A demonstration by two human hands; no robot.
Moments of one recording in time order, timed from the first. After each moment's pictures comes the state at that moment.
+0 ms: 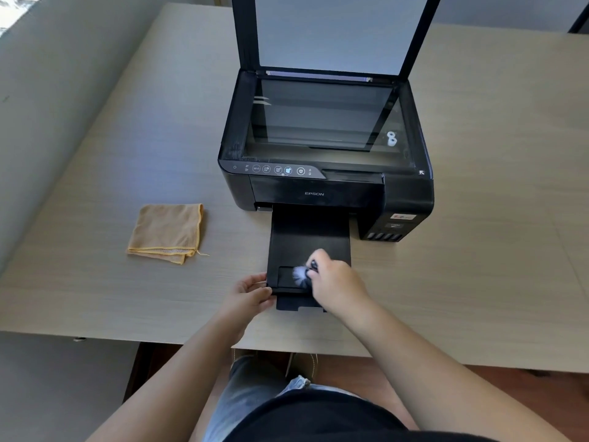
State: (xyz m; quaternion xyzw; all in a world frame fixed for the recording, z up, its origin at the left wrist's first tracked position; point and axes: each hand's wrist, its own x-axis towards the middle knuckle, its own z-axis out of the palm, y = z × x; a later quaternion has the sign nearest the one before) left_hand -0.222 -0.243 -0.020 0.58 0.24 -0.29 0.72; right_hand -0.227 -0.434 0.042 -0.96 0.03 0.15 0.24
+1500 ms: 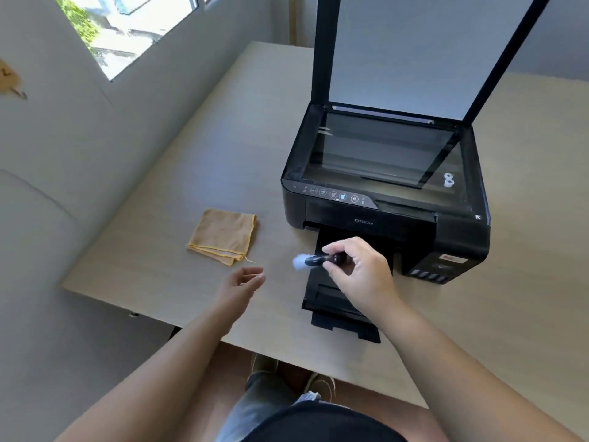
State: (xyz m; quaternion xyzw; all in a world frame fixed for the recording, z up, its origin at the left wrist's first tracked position) left_hand -0.209 -0.169 0.011 0.74 0.22 -0.16 0.61; right_hand -0.199 -0.412 0.094 -0.87 -0.08 -0.03 0.48
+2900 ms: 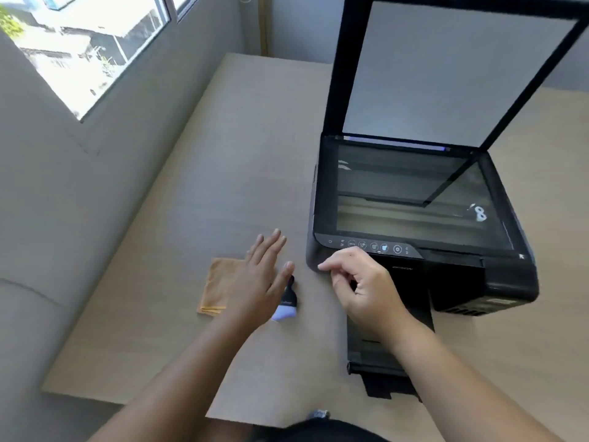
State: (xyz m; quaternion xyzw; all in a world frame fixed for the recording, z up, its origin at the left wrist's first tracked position) left_hand -0.082 -0.124 0.057 0.92 -0.11 -0.04 0.36; right_hand -0.119 -0.325 0.112 -0.88 -0.09 -0.07 0.46
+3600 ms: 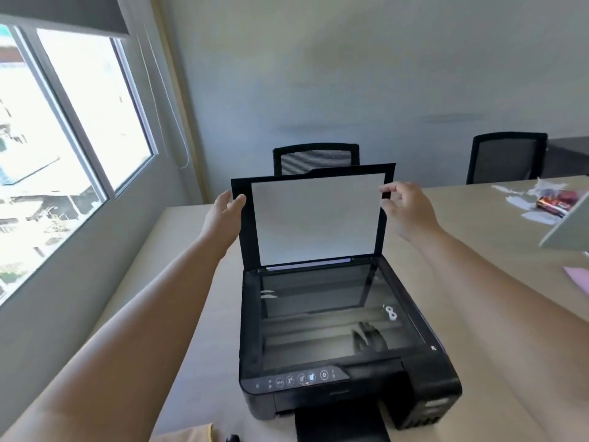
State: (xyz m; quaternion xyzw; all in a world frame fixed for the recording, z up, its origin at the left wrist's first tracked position) left_hand 0.154 -0.259 0.280 0.81 -0.05 0.00 0.58; right_hand 0.049 -0.577 0.282 -0.89 0.15 -0.29 0.34
